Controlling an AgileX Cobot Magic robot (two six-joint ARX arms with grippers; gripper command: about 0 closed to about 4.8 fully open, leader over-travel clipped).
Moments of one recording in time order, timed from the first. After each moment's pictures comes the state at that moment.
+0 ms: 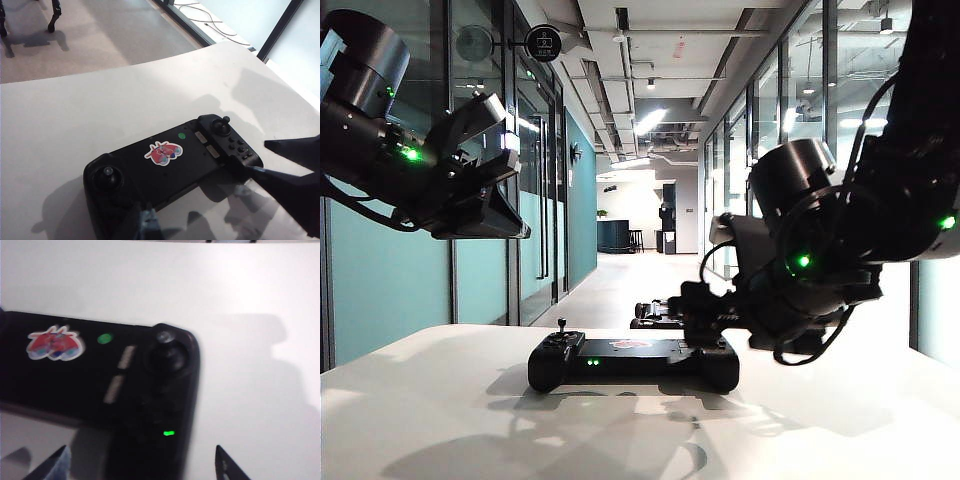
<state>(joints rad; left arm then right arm) -0.27 1.60 0.72 0.49 0.38 -0.04 0.52 2.04 0.79 0.78 0.16 0.23</state>
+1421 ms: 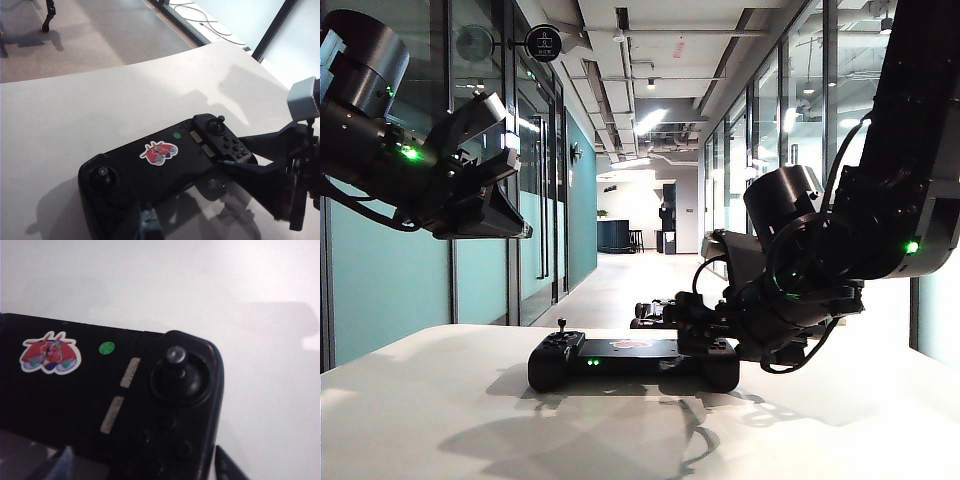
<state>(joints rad) -0.27 1.60 0.72 0.49 0.40 -0.04 0.48 2.15 0.90 0.76 0.05 0.24</state>
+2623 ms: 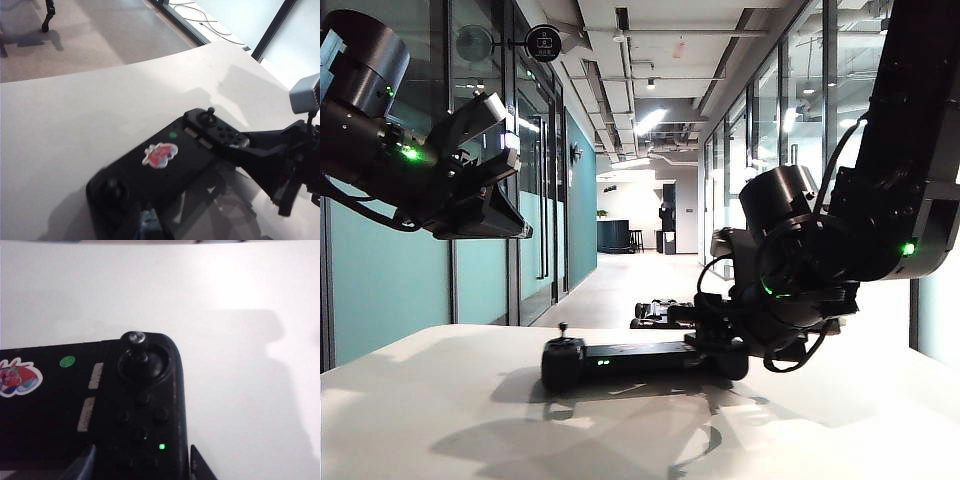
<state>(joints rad) -0.27 1.60 0.72 0.48 0.40 -0.04 0.49 2.15 0.90 0.78 0.21 0.26</state>
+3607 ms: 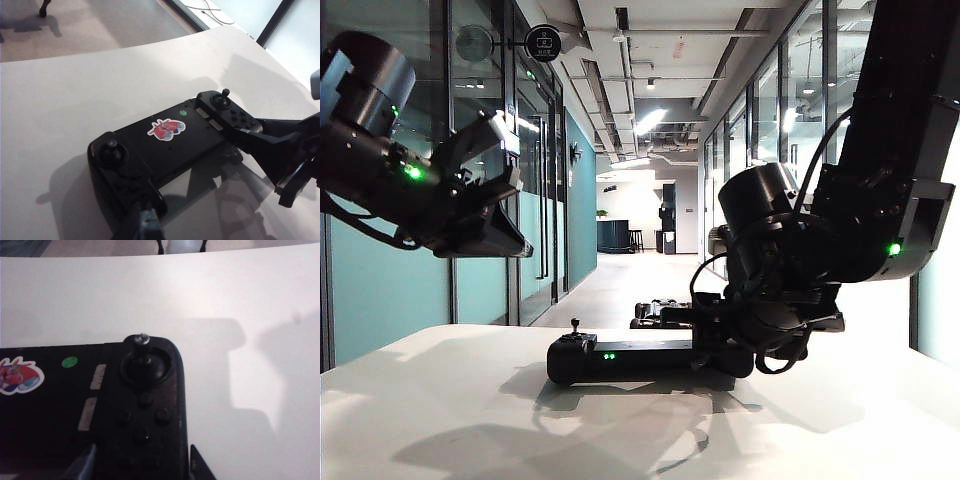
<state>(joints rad) -0.27 1.65 0.72 0.49 0.40 -0.04 0.55 2.15 0.90 0.78 0.40 0.29</state>
